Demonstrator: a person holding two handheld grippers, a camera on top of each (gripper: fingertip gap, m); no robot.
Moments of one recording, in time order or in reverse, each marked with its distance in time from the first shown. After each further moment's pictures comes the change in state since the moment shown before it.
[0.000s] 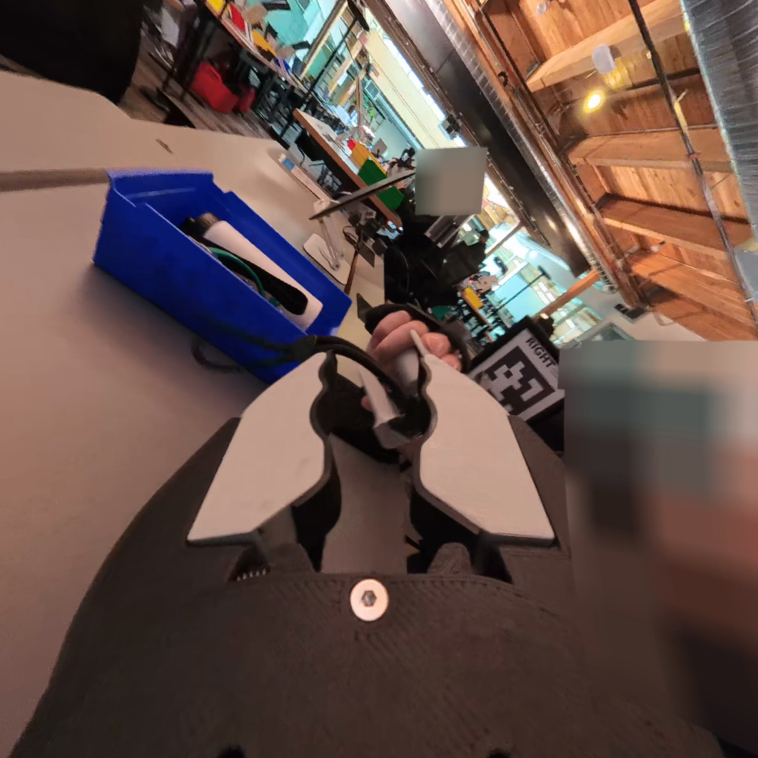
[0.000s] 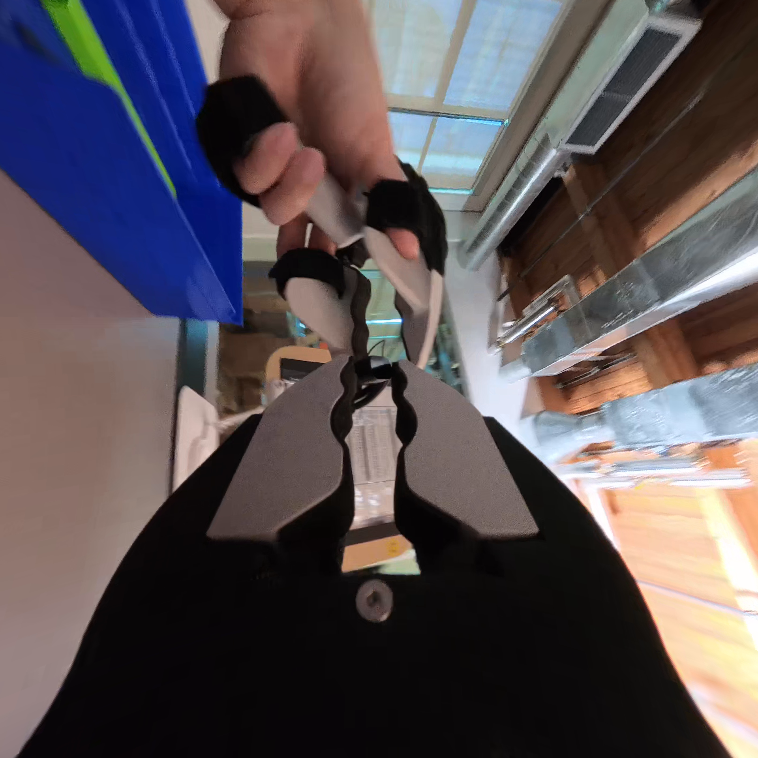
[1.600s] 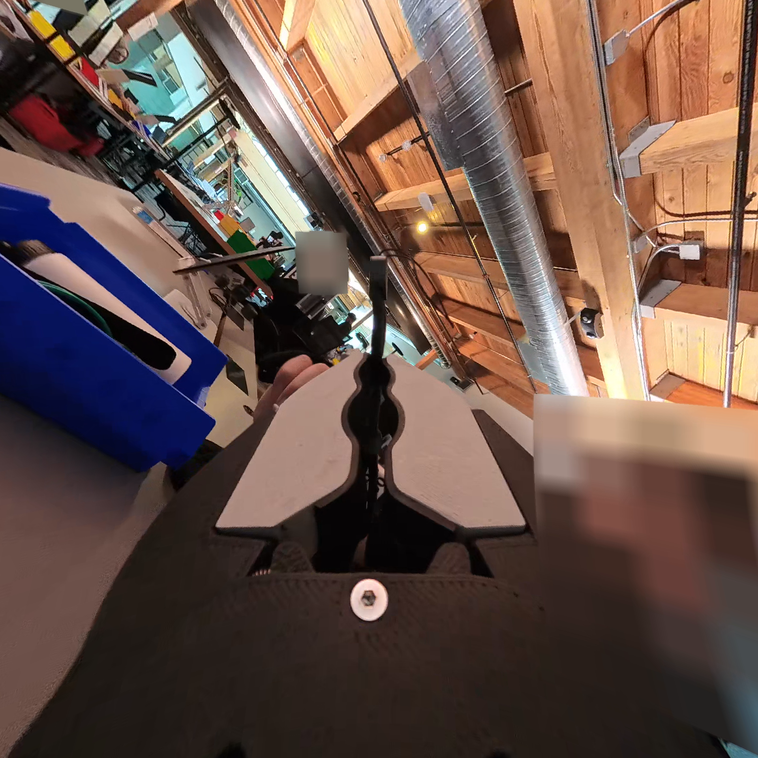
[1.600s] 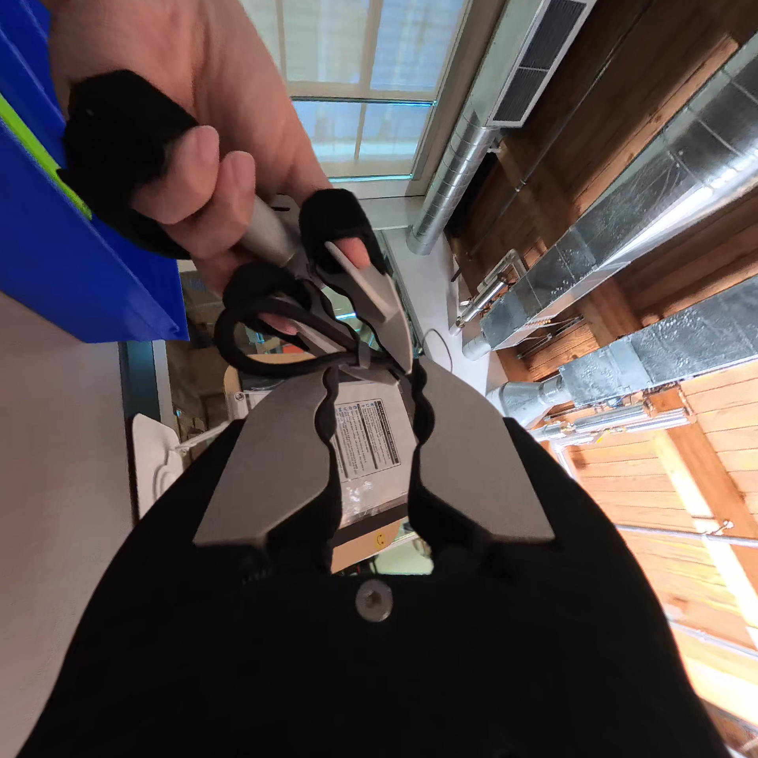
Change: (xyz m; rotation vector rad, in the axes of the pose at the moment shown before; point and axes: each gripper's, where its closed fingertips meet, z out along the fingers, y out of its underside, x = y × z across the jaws) left arm 0.030 -0.016 0.009 0.206 0.359 -0.229; right arm 0.024 0.006 0.002 -0.022 0.160 0.061
